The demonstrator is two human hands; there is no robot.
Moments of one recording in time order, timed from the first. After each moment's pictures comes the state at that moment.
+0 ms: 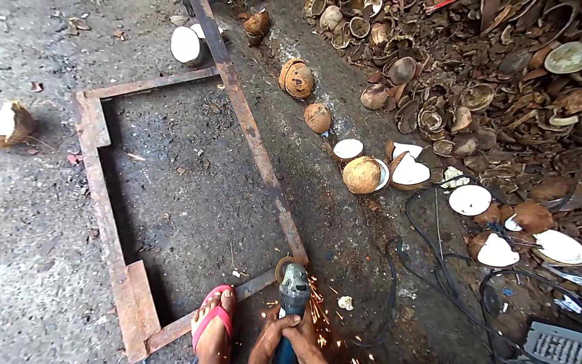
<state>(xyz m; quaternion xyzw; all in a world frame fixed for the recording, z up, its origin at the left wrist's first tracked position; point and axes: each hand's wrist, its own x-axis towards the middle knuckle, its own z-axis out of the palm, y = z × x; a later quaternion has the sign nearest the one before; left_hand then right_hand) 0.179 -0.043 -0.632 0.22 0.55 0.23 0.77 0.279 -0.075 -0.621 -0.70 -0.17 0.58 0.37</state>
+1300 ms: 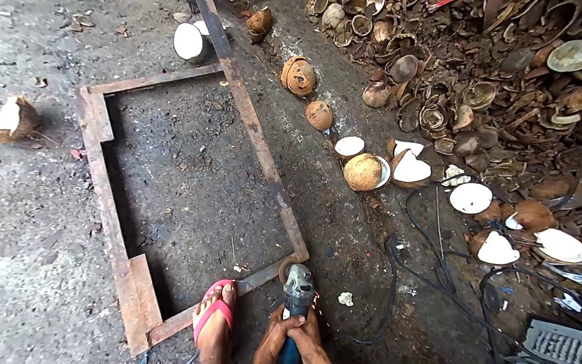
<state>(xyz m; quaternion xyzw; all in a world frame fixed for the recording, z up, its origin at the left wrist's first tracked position) 0.185 -0.057 -0.633 0.22 0.56 0.22 0.76 0.284 -0.088 -0.620 -0.72 -0.17 0.57 0.35</state>
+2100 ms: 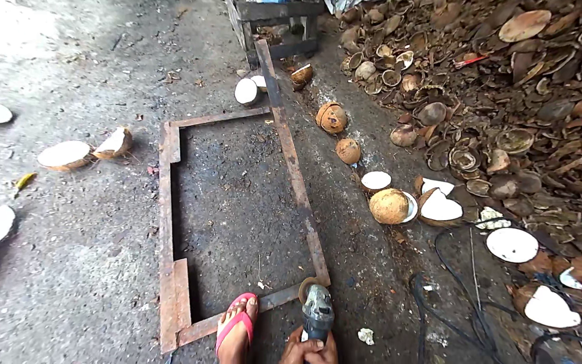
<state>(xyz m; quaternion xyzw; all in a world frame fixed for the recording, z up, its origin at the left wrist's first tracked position) 0.190 -0.061 -0.631 0.23 0.54 0.27 0.76 0.289 -0.087 -0.610 -0.71 -0.25 0.55 0.37</state>
